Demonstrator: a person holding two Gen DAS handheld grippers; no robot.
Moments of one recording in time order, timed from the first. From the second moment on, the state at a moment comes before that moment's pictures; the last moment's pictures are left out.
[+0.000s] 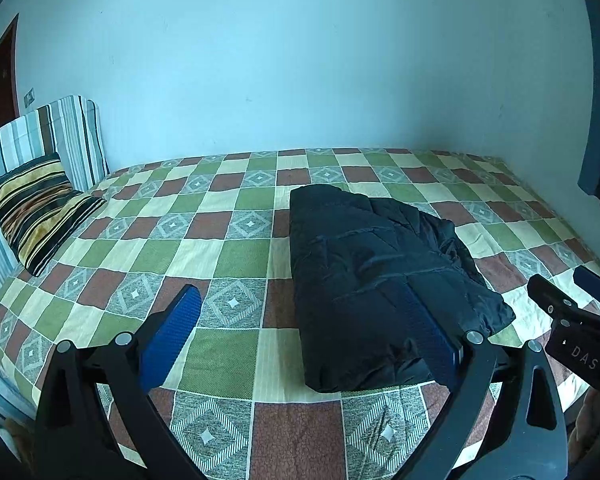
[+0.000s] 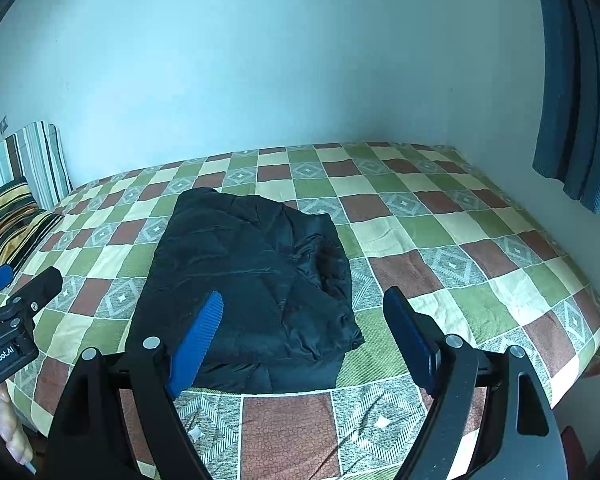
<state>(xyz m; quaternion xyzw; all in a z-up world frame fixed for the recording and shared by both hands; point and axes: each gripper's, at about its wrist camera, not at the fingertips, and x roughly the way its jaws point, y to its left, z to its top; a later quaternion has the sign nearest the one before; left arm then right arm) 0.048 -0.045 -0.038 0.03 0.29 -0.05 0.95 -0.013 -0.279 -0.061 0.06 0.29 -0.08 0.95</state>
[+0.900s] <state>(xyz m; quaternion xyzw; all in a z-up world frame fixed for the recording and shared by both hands) 0.045 -0.044 -0.033 0.03 0.29 -0.05 0.96 -0.015 -0.271 -0.058 0.06 0.29 -0.08 0.95</state>
